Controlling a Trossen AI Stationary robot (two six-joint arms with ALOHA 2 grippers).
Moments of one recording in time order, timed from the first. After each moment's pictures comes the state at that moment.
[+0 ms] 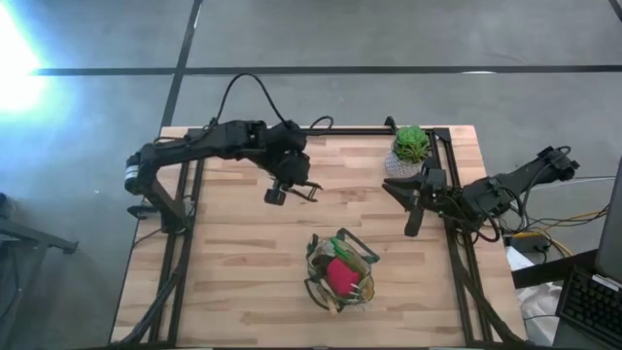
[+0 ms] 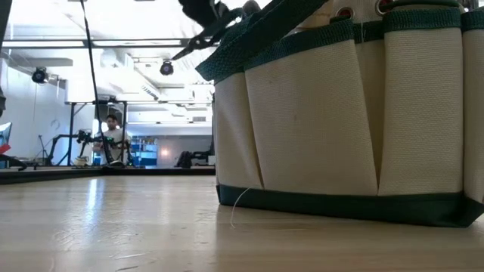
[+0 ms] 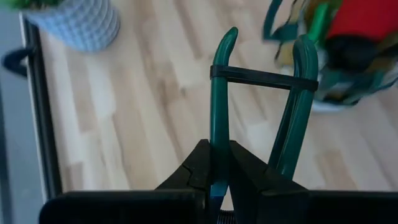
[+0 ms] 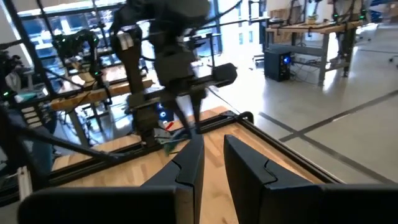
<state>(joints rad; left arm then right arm) 0.18 1.61 1.76 -1.09 0.14 0.50 0.47 0.89 0.92 -0.14 0.84 0.28</state>
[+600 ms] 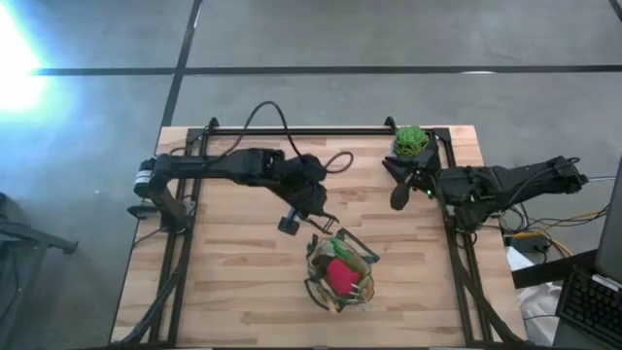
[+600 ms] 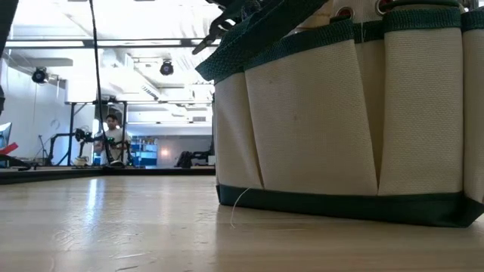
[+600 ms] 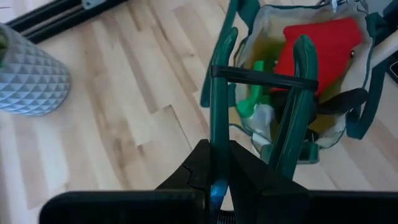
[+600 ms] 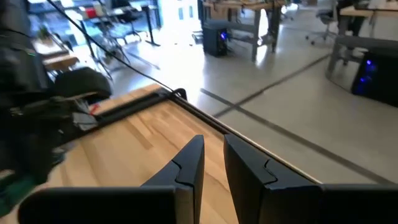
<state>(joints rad) 0.00 1.70 1.78 -0.94 0.17 0.43 0.22 0.89 0.92 -0.34 0.83 0.36</state>
